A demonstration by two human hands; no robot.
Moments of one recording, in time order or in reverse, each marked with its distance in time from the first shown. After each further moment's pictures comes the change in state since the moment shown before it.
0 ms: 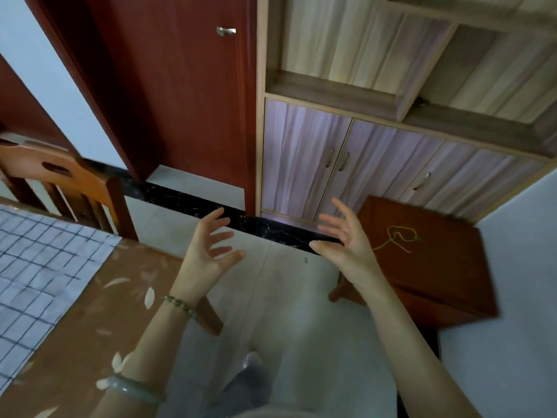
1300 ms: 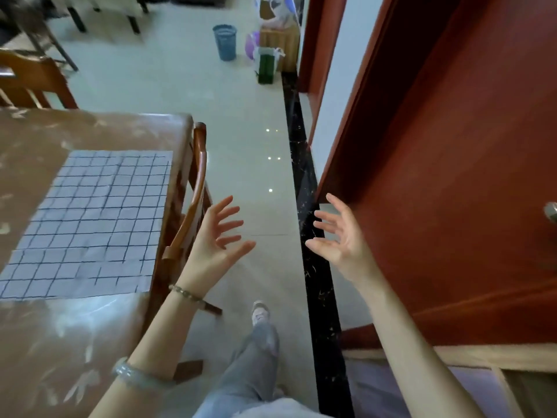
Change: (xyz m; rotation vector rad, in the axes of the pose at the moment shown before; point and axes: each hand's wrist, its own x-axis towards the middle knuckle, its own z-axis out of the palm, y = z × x) left_hand 0.368 -0.030 -0.159 -0.048 1.171 -0.191; right_hand 0.582 -0.095 0.320 -0.084 -1.233 -0.159
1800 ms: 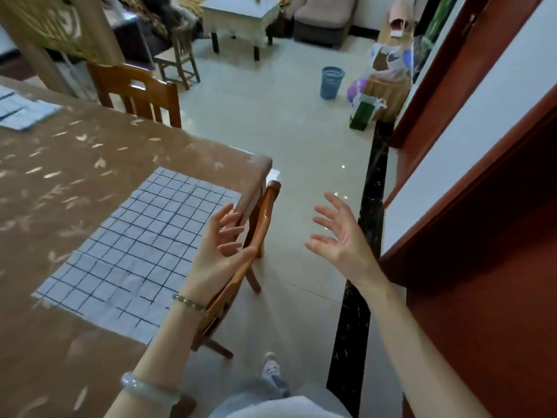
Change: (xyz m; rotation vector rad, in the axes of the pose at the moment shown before) left_hand 0.134 -0.005 -0.077 0.023 0.417 -0.038; right_hand 0.237 -0.061 0.086 -0.053 -0.437 -0.156
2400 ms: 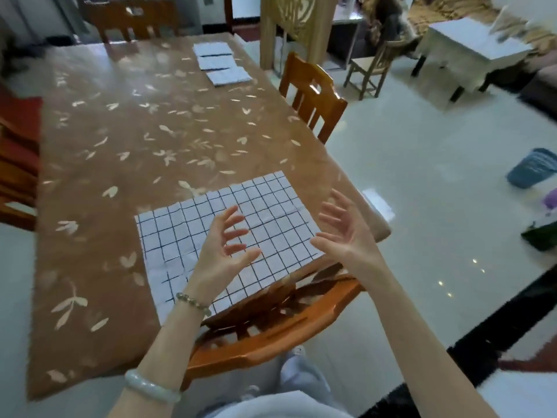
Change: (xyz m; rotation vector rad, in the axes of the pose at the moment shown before) left_hand 0.065 -0.020 -0.066 0.002 0.713 -0.183; right_hand 0.232 -0.028 0.112 -0.057 -0.731 -0.106
